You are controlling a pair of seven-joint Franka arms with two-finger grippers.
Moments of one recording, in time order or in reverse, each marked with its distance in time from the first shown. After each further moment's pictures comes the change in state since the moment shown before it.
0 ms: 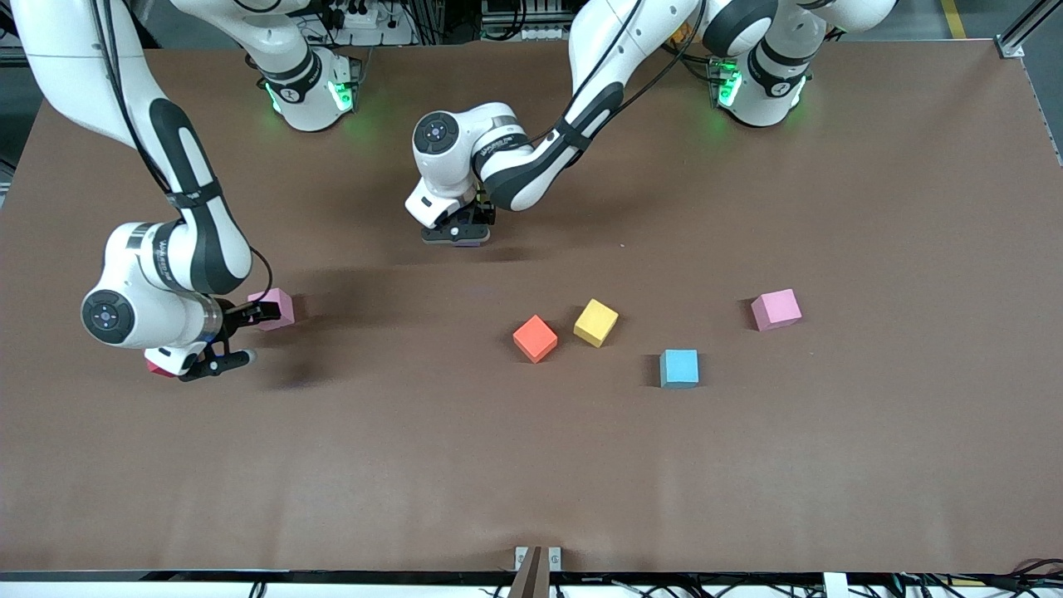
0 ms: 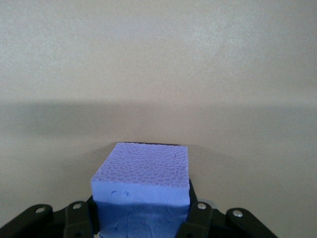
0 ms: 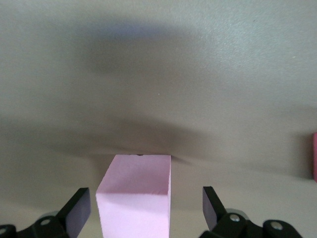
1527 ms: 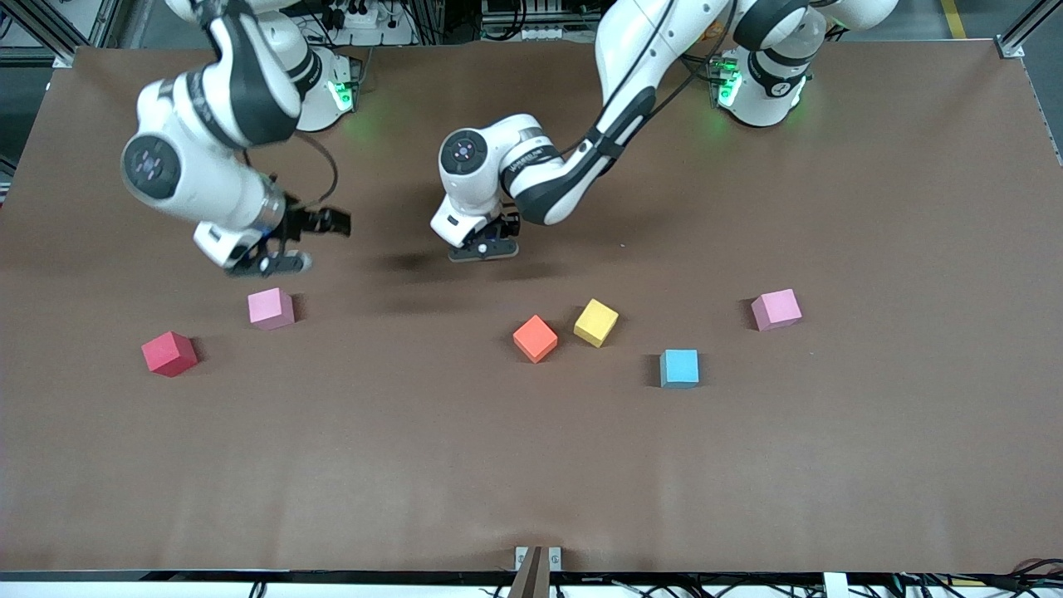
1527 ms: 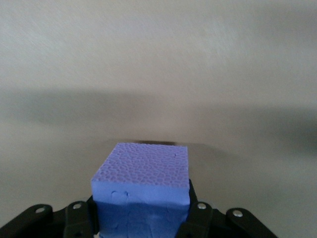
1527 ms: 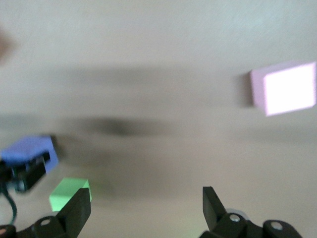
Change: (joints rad) left arm 0.087 -0.080 -0.018 -0.109 0.000 0.002 0.003; right arm 0.218 -0.430 0.037 -0.189 0.136 -0.173 0.442
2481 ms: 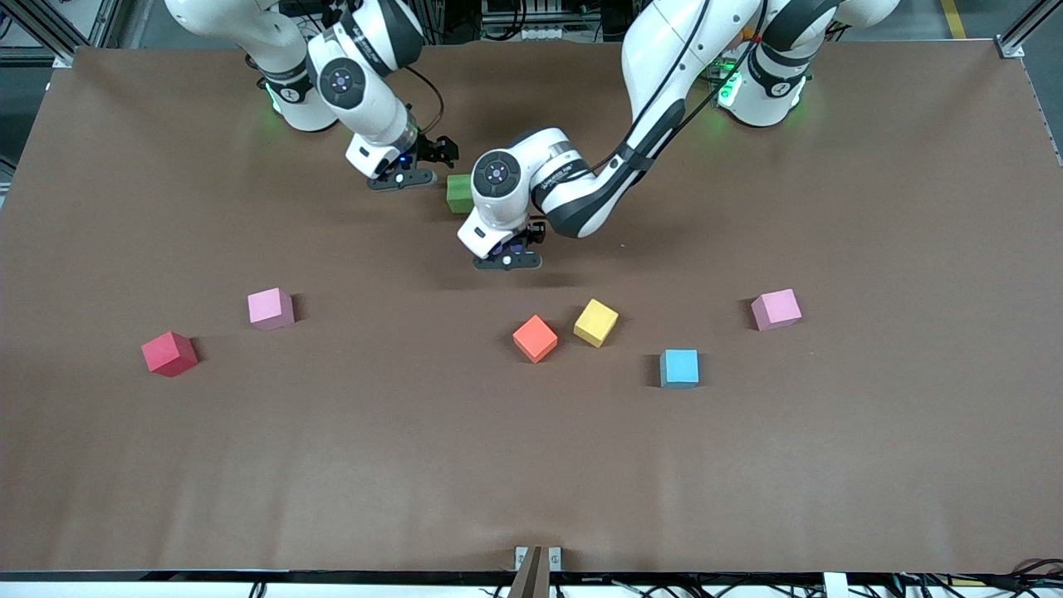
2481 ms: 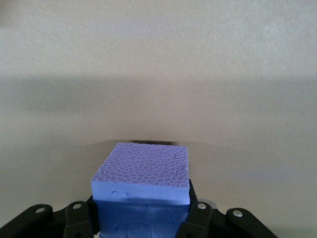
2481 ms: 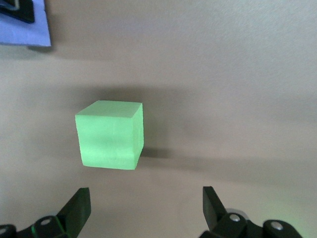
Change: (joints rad) left arm 0.171 -0.081 -0.090 -0.163 0.000 0.016 0.142; right arm 0.424 -0.210 0.122 -0.595 0.253 0.499 0.234
